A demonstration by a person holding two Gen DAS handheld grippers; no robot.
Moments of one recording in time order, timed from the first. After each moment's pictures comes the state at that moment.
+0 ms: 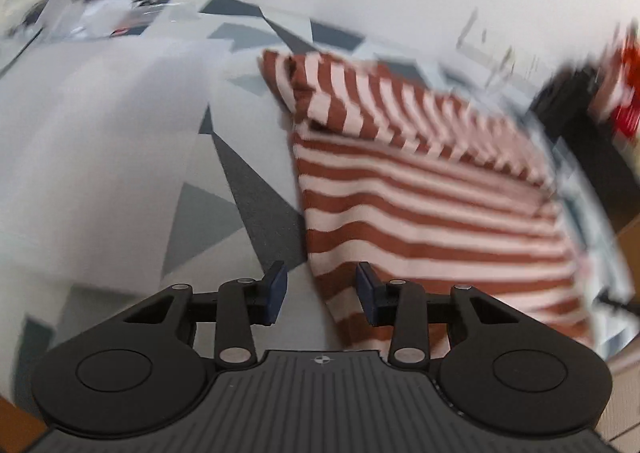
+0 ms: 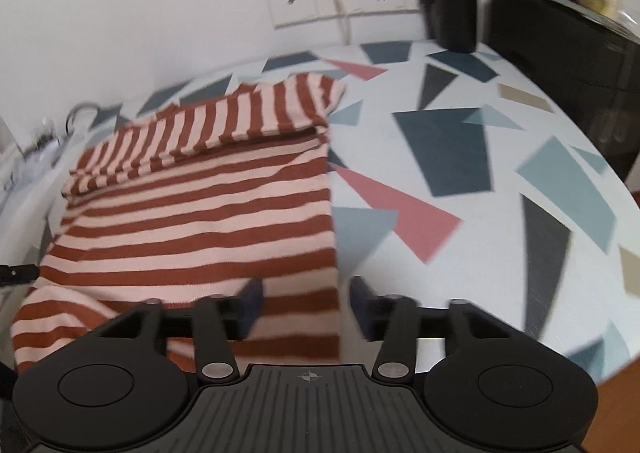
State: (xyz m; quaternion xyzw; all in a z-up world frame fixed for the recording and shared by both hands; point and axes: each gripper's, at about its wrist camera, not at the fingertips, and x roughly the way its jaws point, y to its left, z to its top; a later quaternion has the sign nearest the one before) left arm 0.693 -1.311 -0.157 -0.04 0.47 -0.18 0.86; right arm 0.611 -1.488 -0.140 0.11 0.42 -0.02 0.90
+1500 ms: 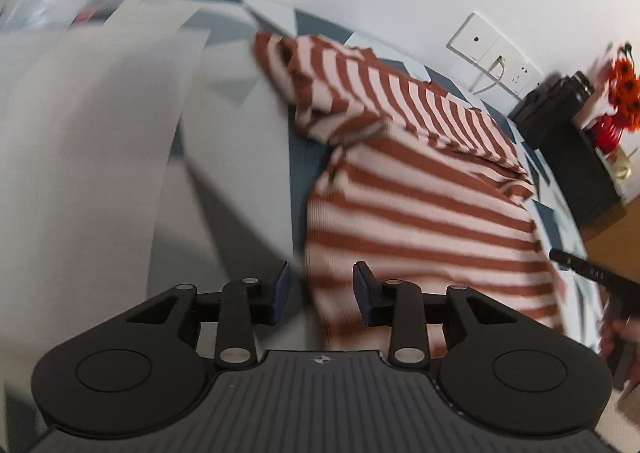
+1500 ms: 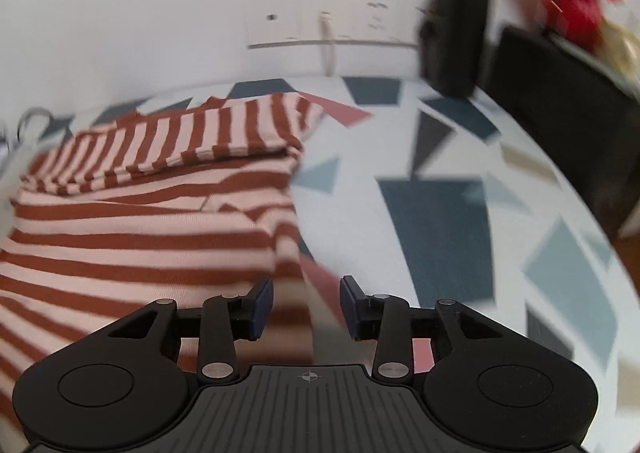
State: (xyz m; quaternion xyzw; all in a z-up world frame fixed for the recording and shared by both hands) left arm 0.715 -1.287 -0.163 -0.13 0.49 -0.23 0.83; right arm 0.684 -1.508 -0.152 0.07 0.39 -0.08 0.91
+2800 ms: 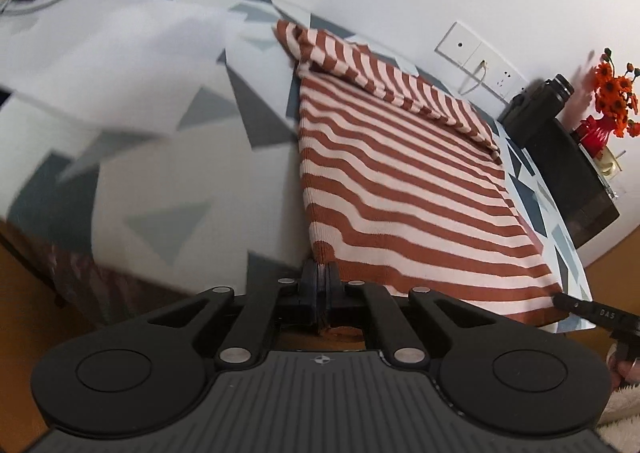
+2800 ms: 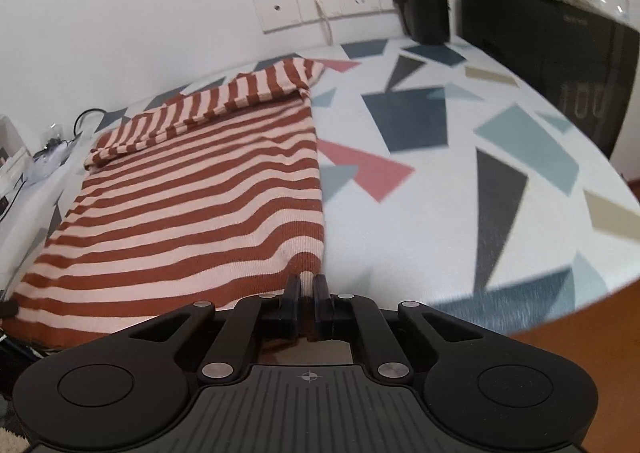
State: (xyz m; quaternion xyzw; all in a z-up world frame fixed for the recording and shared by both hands) left arm 0.571 -1.283 -0.162 -0.16 0.44 -0.18 0.86; right arm 0.528 -1.512 -0.153 0.15 0.39 -0.03 0.91
